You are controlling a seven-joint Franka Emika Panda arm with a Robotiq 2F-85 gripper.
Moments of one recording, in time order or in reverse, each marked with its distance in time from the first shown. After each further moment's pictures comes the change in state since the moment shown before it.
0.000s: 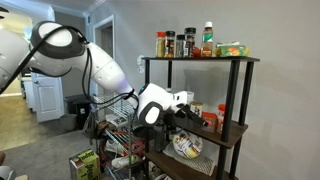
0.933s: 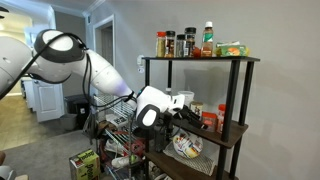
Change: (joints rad) arm 0.103 0.093 -0.104 0.010 0.177 0.000 0.109
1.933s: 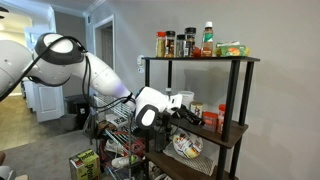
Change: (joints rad) arm 0.040 0.036 -0.031 0.010 0.013 0.000 0.003
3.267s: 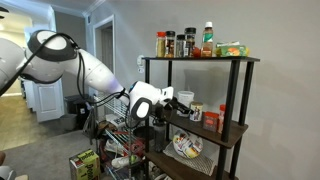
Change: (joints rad) arm 0.109 -0.029 -0.033 0.000 -0.023 0.001 0.000
